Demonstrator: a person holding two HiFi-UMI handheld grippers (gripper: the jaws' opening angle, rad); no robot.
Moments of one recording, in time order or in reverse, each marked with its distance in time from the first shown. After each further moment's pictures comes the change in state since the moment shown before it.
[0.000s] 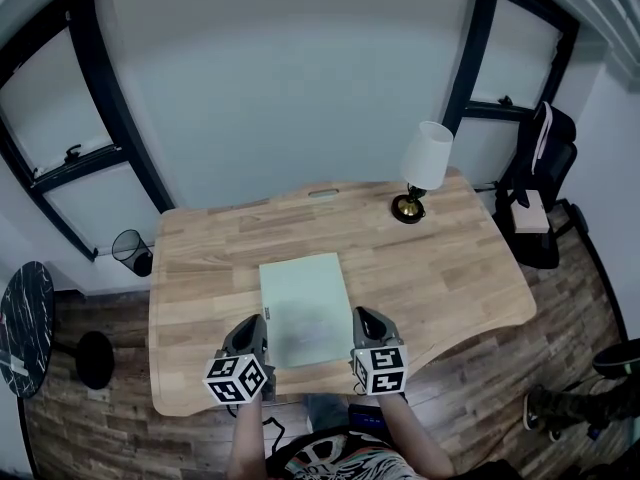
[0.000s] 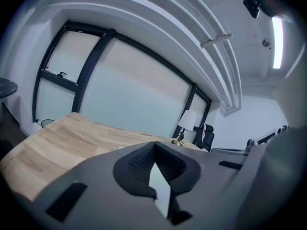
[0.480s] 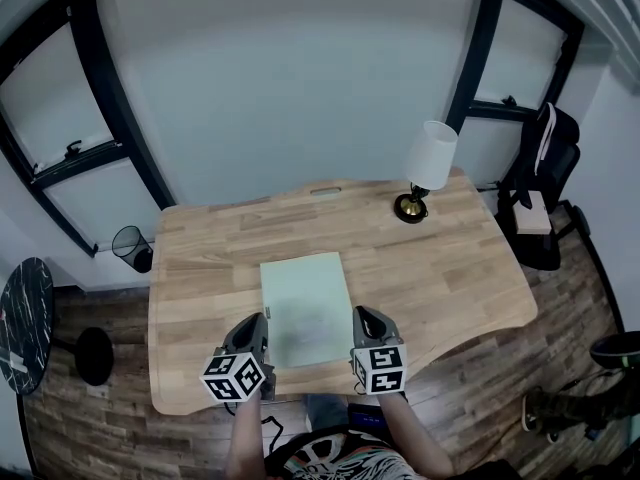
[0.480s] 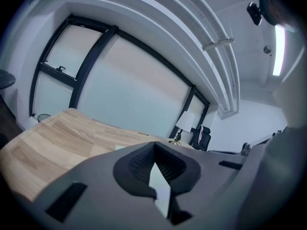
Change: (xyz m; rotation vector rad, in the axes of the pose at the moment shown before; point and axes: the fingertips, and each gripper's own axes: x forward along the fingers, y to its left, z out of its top) left arm 0.005 -0.001 0.001 -0.046 0.001 -0.042; right arm 0.007 0.001 -0.001 -0.023 0.013 0.014
